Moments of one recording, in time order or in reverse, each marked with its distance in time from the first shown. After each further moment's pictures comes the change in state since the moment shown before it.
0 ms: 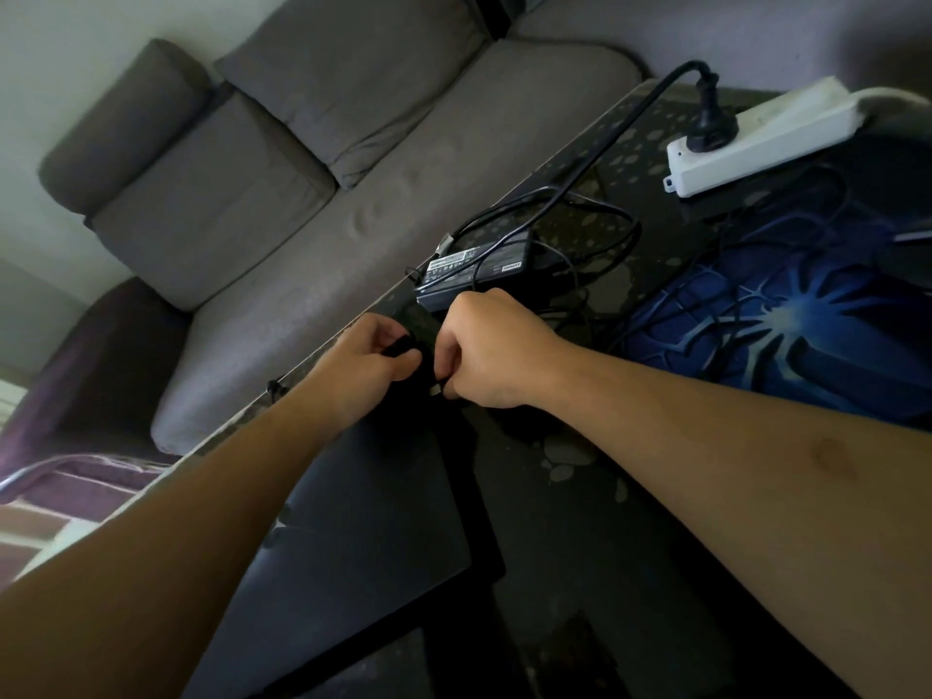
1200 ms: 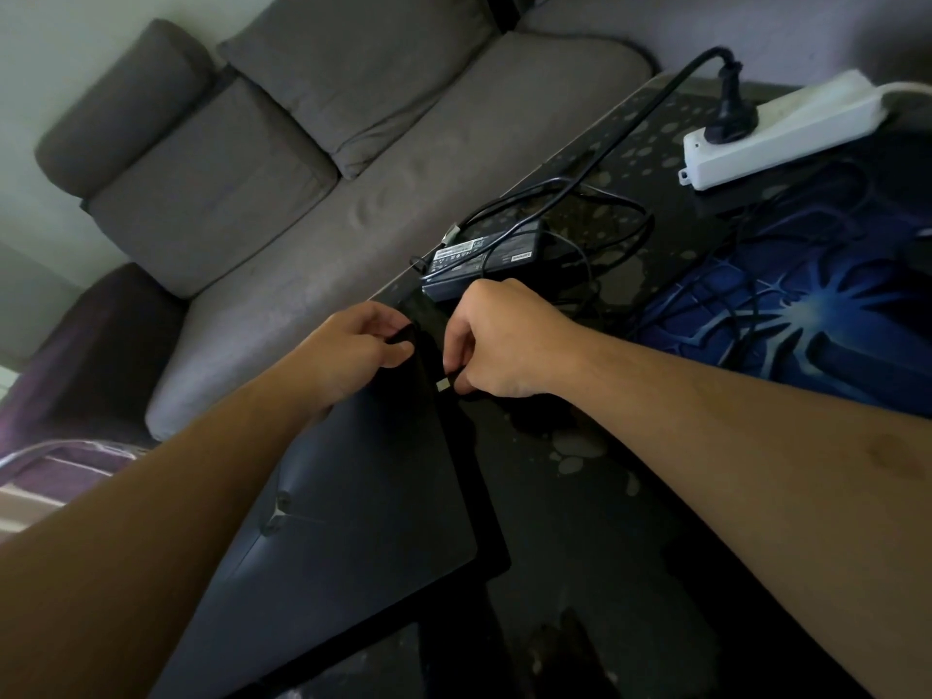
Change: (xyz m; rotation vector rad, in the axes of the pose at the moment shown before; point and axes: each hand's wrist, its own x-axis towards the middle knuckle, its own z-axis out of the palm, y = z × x) left_hand 0.007 -0.001 -0.016 -0.005 -0.078 0.006; right_hand 0.001 0.010 -0.003 0.062 -0.078 -0.012
